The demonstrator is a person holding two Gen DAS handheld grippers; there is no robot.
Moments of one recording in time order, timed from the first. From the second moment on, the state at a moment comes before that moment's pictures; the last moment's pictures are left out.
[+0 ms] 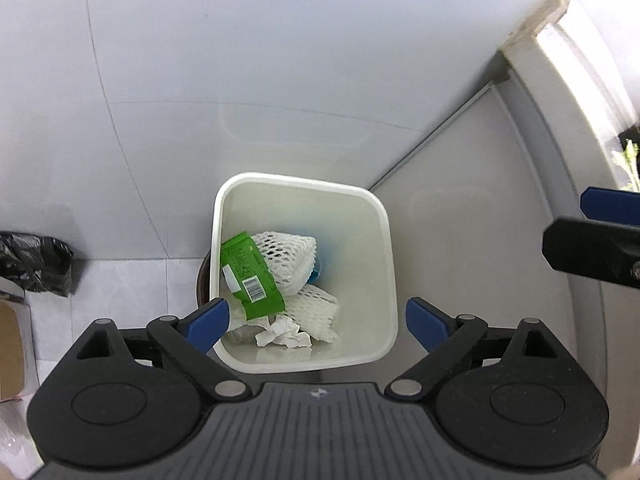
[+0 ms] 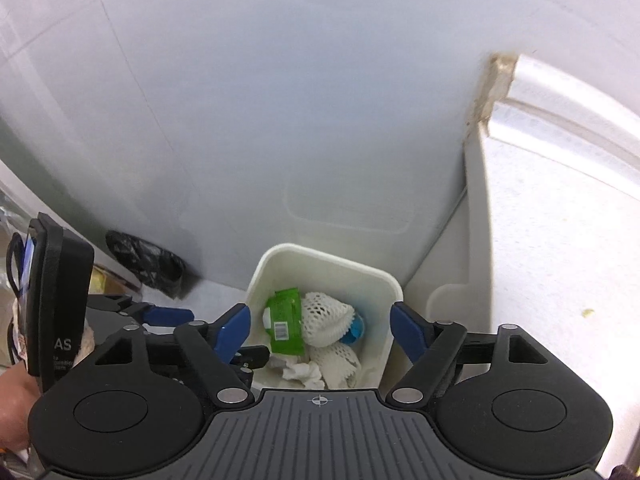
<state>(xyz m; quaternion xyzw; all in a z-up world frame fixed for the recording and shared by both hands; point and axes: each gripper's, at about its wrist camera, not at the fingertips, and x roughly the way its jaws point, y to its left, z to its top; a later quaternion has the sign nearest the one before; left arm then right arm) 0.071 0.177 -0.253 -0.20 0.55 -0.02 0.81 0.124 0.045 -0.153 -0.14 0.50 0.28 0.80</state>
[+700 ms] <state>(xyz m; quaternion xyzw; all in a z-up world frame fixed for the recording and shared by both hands) 0.070 0.107 -0.151 -0.09 0.47 -0.13 0.87 0.071 -0.085 -0.080 -0.13 0.38 0.22 0.89</state>
